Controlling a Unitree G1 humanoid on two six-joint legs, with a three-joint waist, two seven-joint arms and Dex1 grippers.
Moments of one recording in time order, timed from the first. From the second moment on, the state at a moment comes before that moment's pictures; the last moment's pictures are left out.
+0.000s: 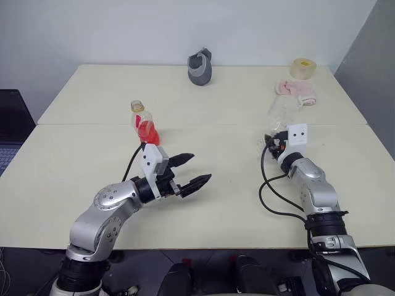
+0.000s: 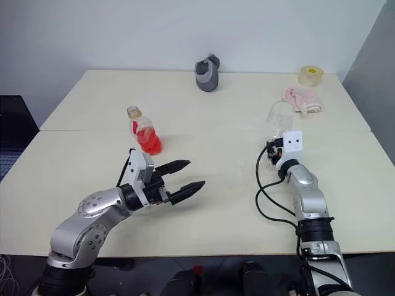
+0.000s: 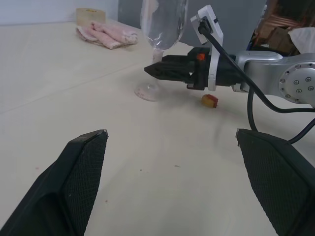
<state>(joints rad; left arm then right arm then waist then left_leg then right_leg) -0.16 0.51 0.01 -0.41 -0.56 0.52 -0.74 -0.49 -0.26 -0.09 0.24 0.17 0.28 0.22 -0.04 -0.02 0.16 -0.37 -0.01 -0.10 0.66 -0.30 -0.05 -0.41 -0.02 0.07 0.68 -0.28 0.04</state>
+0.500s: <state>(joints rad) -0.06 0.53 0.04 -0.43 -0.55 0.51 -0.72 -0.52 -0.23 0.03 0.15 0.18 0.34 0.37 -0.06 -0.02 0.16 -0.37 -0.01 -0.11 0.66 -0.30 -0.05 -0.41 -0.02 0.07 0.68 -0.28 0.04</state>
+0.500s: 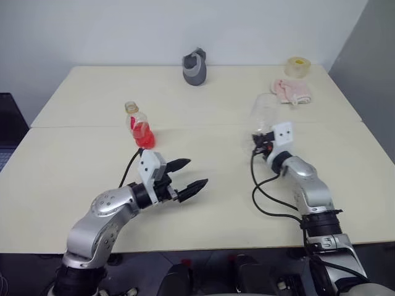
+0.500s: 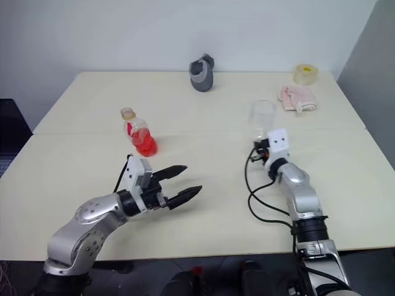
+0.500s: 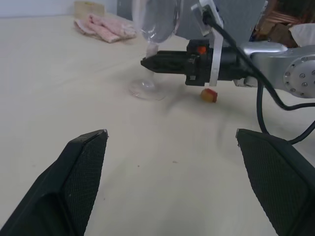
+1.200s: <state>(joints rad) 0.33 0.45 0.25 -0.64 -0.52 0.47 -0.48 -0.70 -0.09 0.20 0.47 0.11 0.20 0.56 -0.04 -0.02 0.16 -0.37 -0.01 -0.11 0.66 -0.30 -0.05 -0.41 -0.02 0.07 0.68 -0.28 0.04</state>
